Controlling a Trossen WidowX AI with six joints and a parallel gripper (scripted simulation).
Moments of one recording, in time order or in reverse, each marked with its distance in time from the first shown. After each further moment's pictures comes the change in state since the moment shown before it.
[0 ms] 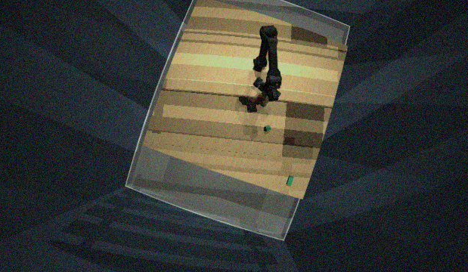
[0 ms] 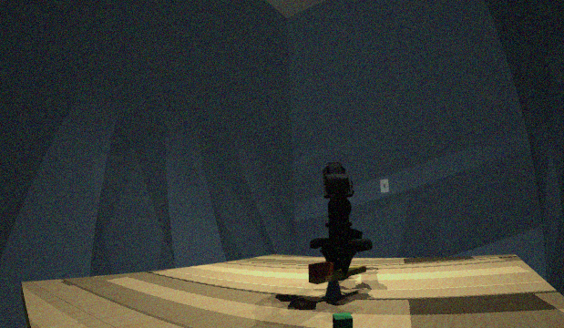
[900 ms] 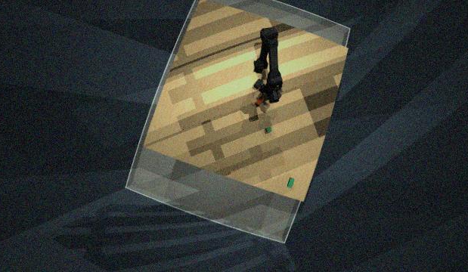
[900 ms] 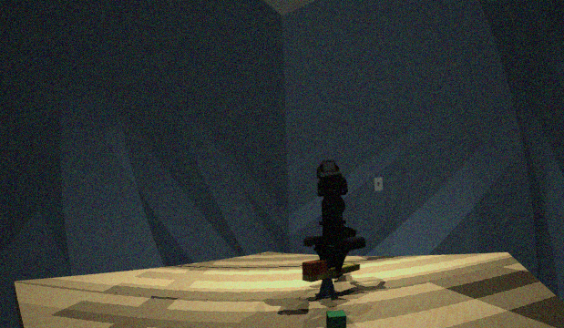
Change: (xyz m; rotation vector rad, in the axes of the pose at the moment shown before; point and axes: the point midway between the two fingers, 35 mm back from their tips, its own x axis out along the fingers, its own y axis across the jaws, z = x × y) arm 0.000 0.000 0.000 0.000 0.000 0.000
